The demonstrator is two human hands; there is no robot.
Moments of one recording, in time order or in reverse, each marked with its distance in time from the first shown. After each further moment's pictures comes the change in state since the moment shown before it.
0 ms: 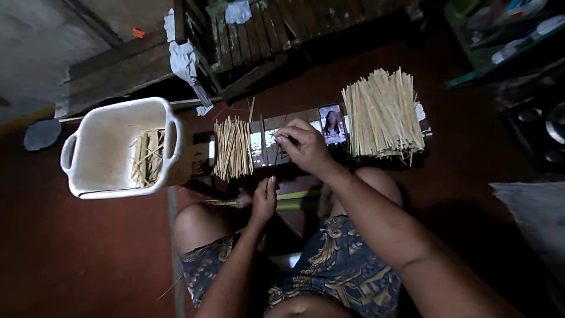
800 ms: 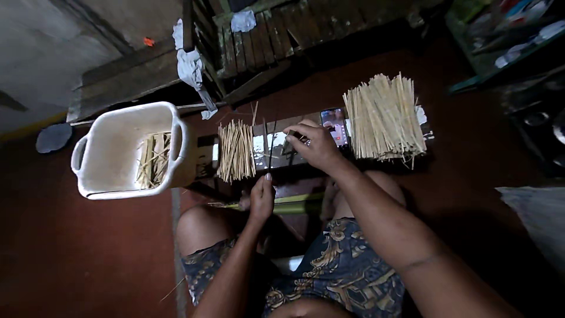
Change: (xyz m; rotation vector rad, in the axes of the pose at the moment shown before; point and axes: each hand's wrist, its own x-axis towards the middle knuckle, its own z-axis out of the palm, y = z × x) left_hand 0.008 0.031 -0.012 -0.195 0.078 0.085; right_hand 0.005 0.020 -0.017 -0.071 -0.066 0.077
